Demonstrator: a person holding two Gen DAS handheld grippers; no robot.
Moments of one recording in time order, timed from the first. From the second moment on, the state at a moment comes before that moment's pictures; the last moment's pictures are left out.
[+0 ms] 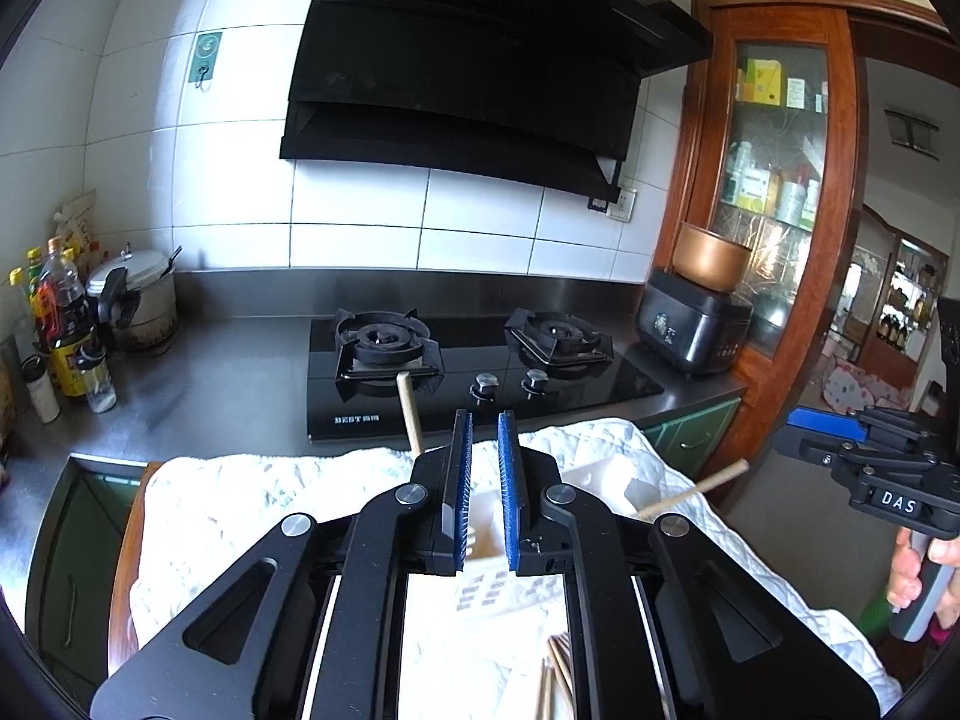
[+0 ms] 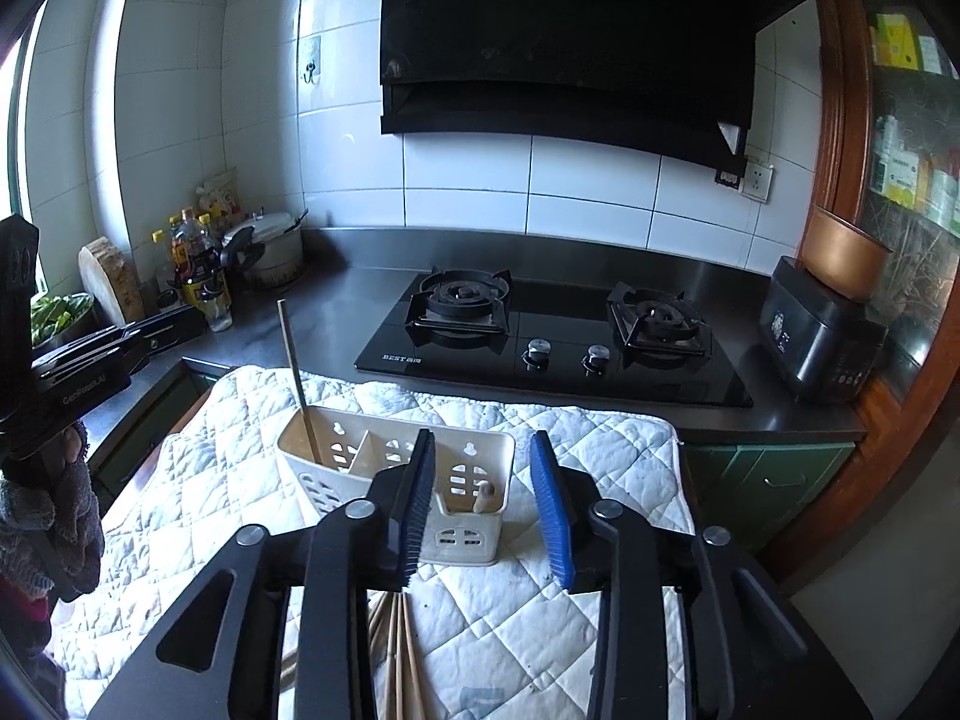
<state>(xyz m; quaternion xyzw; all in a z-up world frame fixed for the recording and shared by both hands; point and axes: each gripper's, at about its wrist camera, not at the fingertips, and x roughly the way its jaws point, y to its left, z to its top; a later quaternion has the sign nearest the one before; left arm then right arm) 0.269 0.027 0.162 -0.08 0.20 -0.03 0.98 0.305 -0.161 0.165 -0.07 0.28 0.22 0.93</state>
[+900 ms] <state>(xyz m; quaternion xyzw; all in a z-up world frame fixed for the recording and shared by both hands) 0.117 0.022 0.008 -0.07 0.32 -0.02 0.94 0.167 -0.183 0.018 -0.08 0.32 0.22 0.92</state>
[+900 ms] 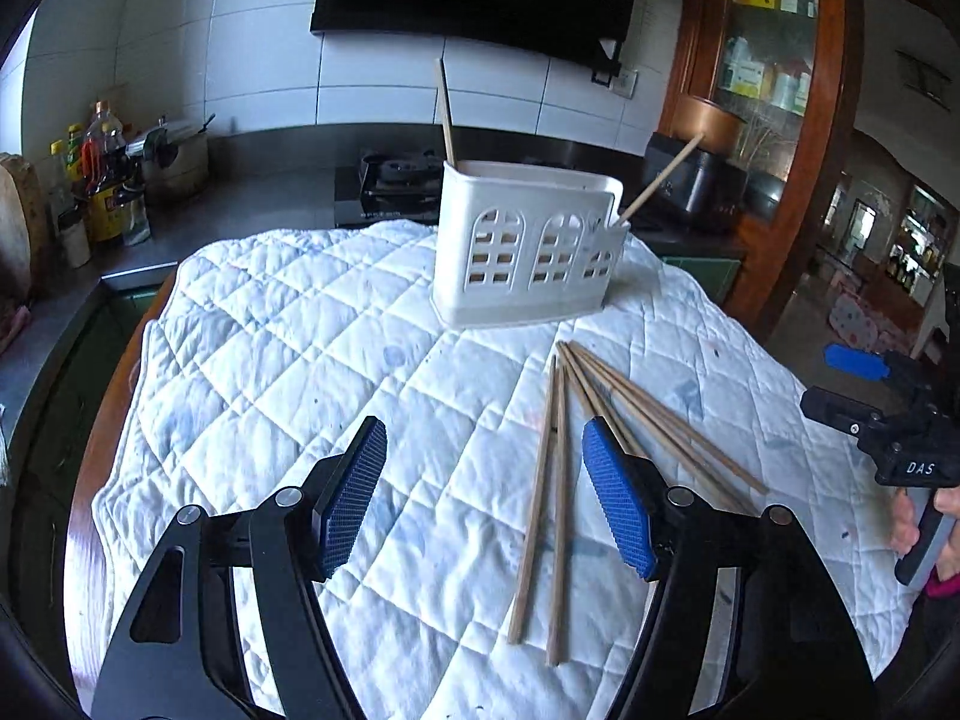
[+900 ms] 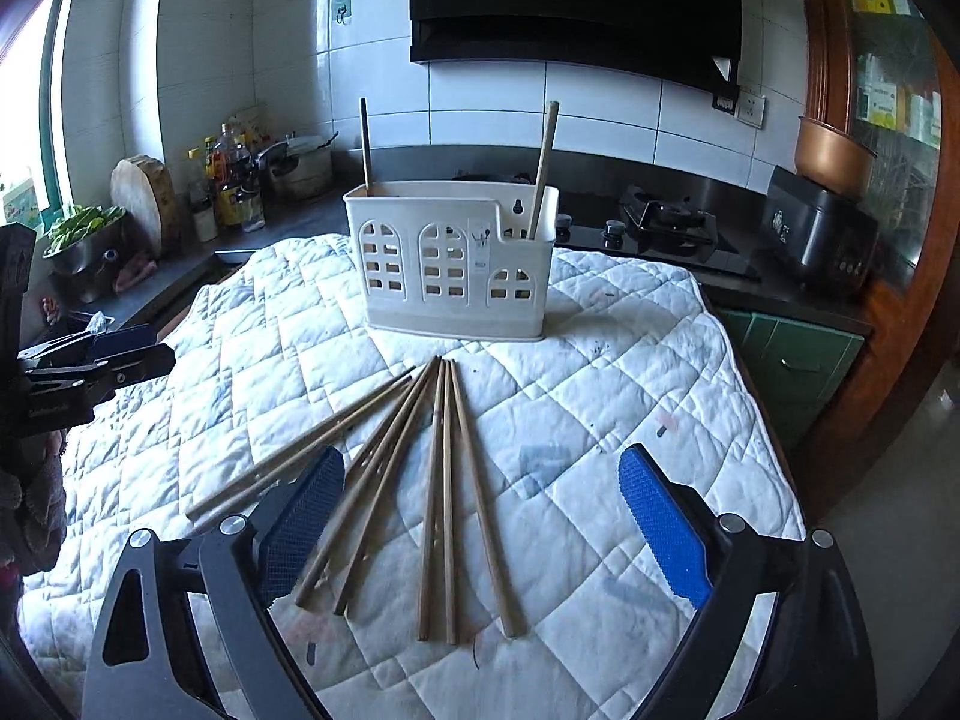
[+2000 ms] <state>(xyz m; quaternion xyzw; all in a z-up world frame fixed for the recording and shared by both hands) 0.094 0.028 -0.037 -0.10 0.37 0.00 0.92 0.198 -0.192 -0.065 -0.07 0.42 0.26 0.87</state>
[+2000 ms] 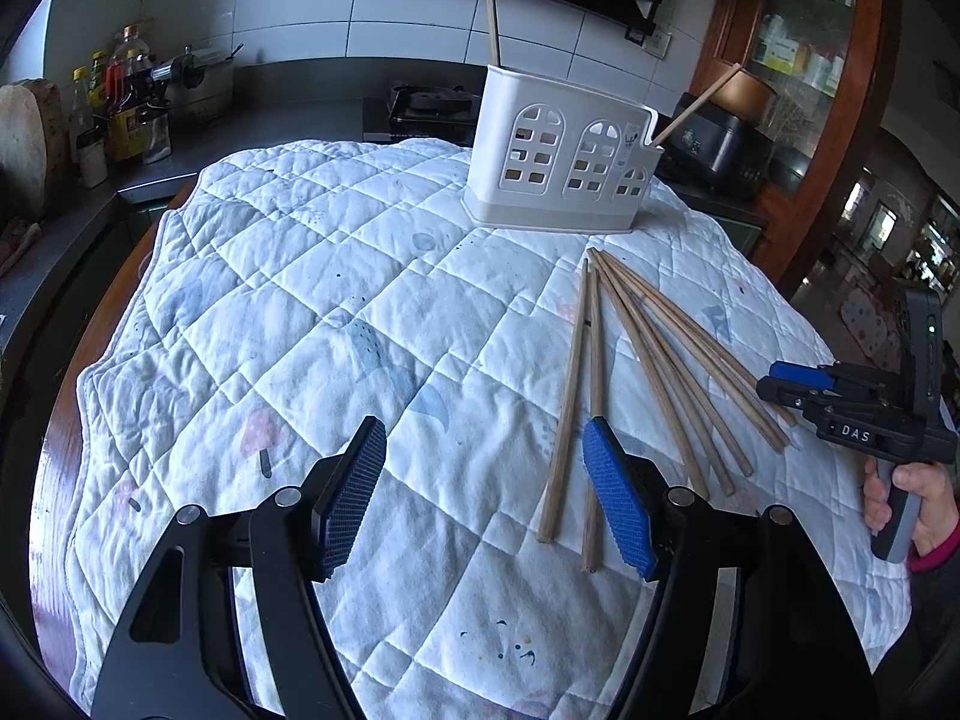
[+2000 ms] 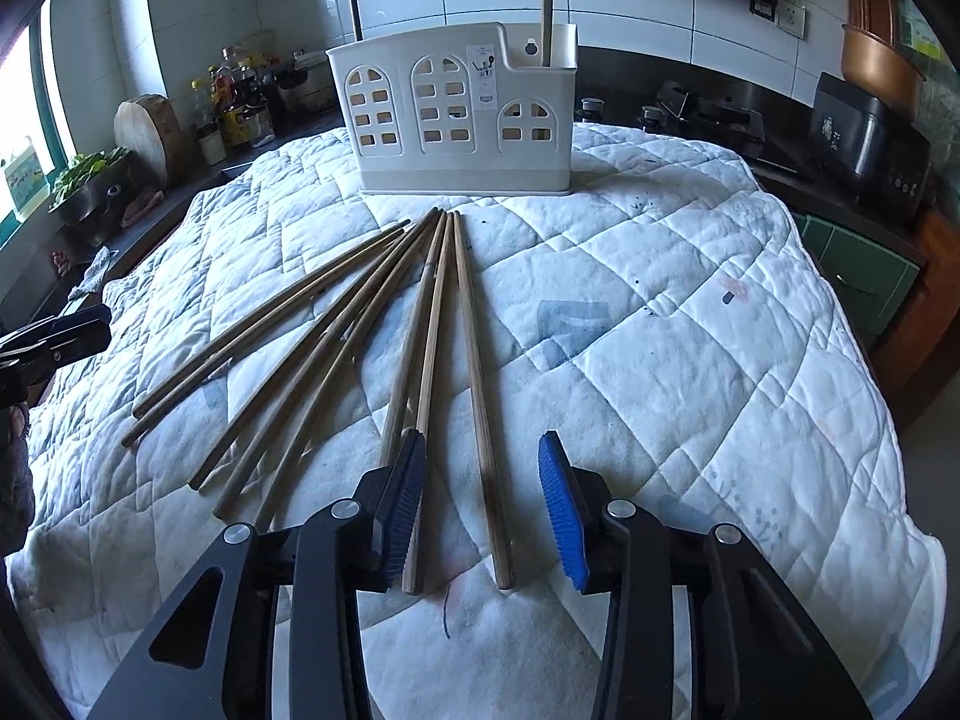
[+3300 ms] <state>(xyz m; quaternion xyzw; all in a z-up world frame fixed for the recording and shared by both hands) 0.142 -0.017 -0.069 -0.03 0.44 -0.06 0.90 0.201 -0.190 -0.075 -0.08 0.42 0.25 0.87</state>
